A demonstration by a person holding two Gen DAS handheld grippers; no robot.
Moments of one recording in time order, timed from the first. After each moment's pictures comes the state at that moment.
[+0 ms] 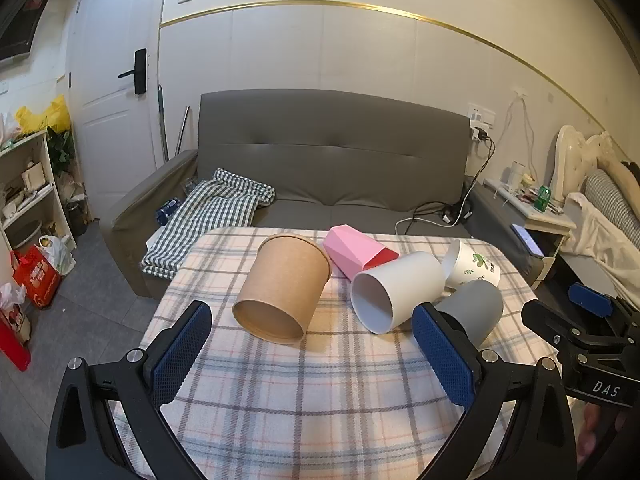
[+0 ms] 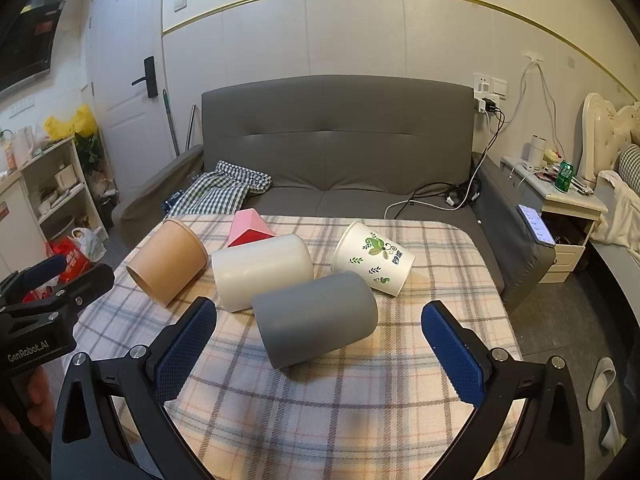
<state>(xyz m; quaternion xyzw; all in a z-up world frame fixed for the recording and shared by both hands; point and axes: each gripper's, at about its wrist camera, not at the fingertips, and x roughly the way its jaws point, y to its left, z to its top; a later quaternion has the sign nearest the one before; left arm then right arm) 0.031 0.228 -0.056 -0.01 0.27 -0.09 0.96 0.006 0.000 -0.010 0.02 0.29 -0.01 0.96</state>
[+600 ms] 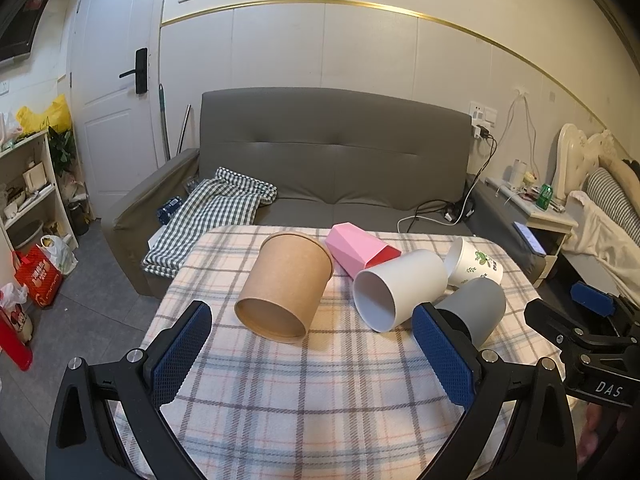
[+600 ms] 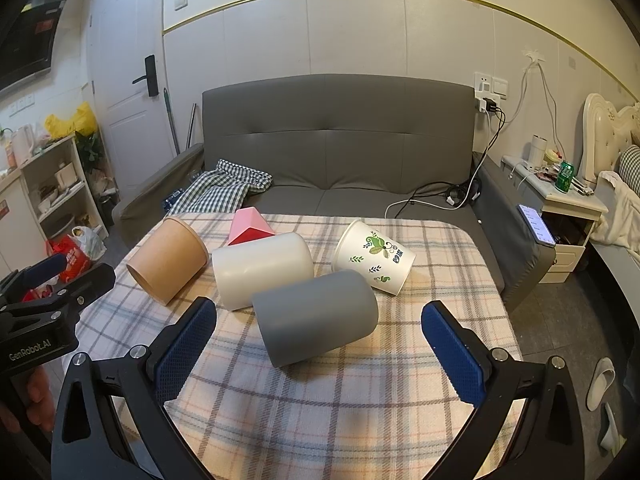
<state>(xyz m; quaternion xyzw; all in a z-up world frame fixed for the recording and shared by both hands) 0.032 0.228 -0.058 -0.01 0.27 -0.08 0.96 0.007 0.003 -0.013 0.02 0.30 -0.01 0.95</state>
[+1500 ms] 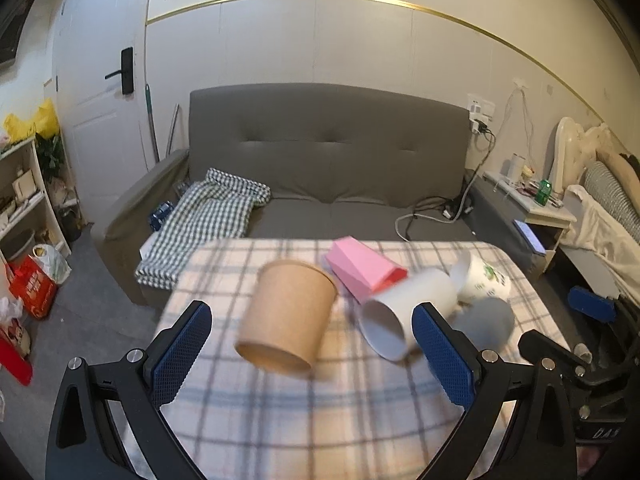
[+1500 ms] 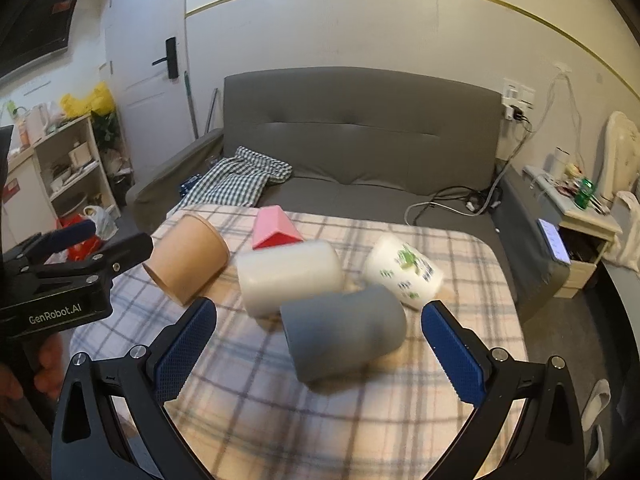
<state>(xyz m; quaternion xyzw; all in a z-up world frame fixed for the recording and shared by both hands) 0.075 0.236 -0.042 0.00 0.28 -0.09 0.95 0.039 0.023 0.004 -0.01 0.32 0.04 0.95</state>
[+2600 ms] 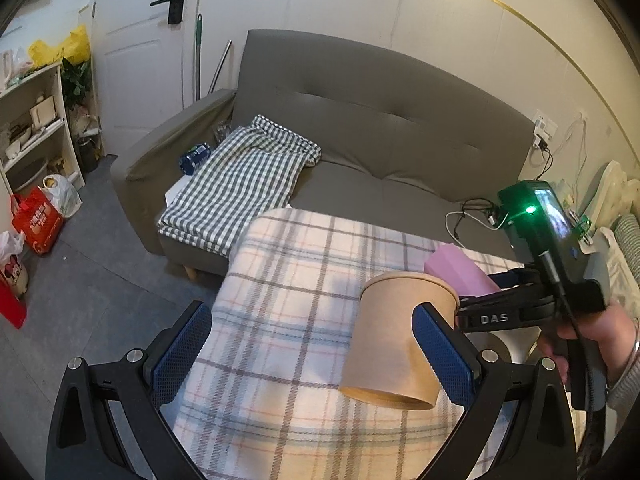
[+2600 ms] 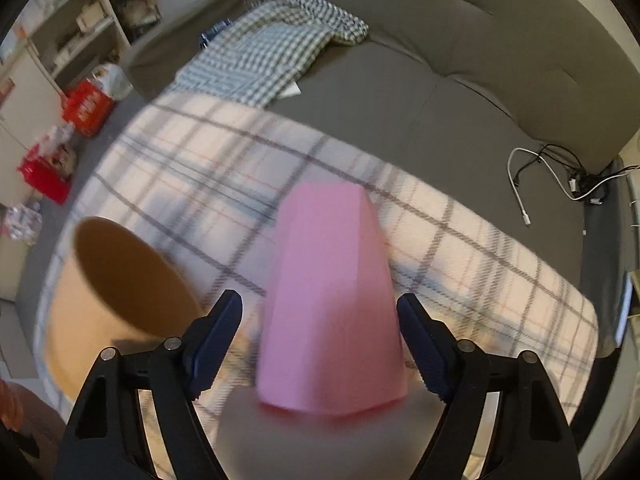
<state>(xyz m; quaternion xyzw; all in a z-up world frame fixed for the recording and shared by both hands) 0.155 0.319 -0.073 -0.08 0.37 -0.05 0.92 0.288 0.101 -0.098 -0.12 0.59 0.13 0.79</state>
